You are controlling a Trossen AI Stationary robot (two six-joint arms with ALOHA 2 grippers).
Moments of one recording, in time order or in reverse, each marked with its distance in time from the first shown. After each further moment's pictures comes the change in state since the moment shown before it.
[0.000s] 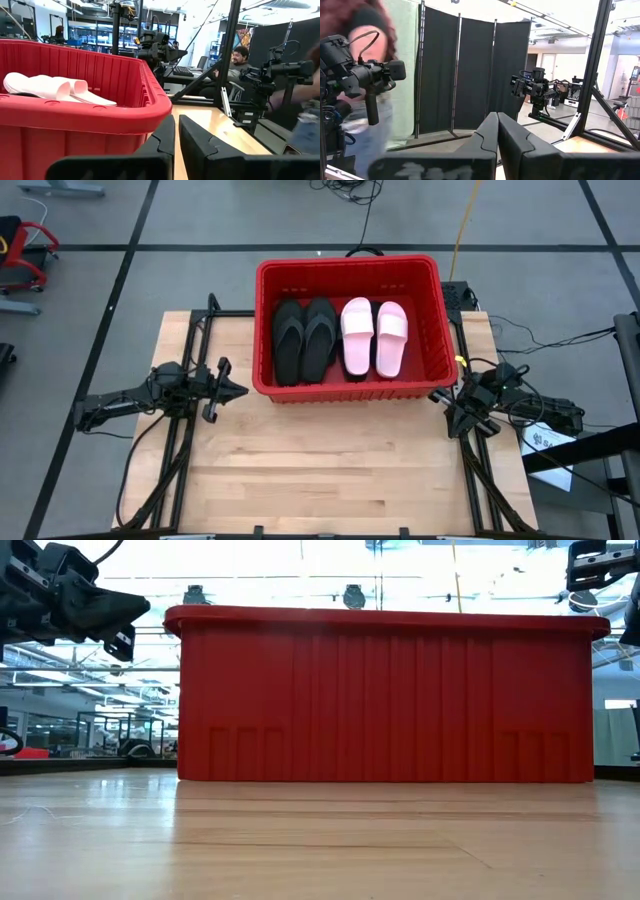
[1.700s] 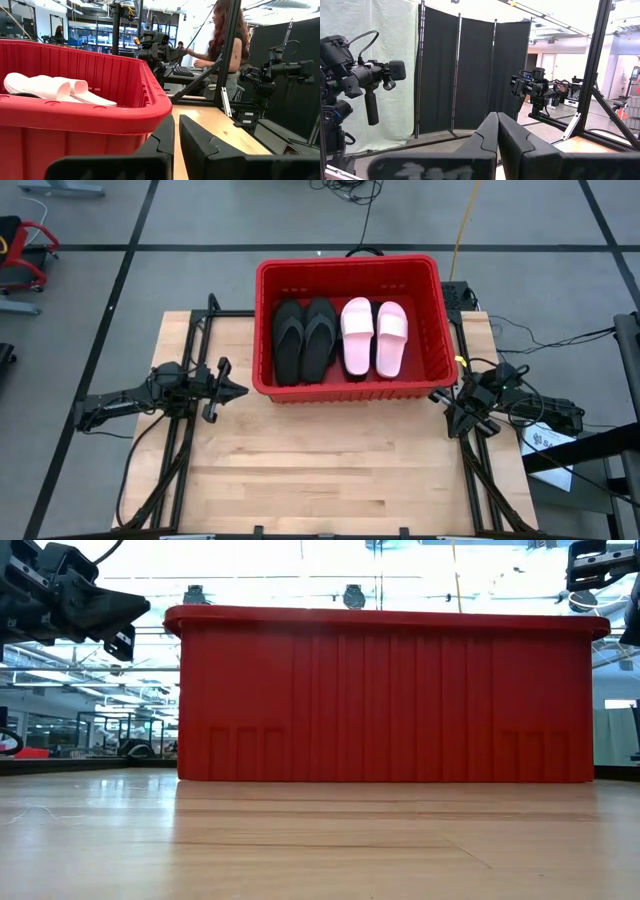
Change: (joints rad) left arm 0.000 0.000 0.001 0.000 -0.001 0.001; right arm 0.000 0.000 0.000 0.000 0.000 0.000
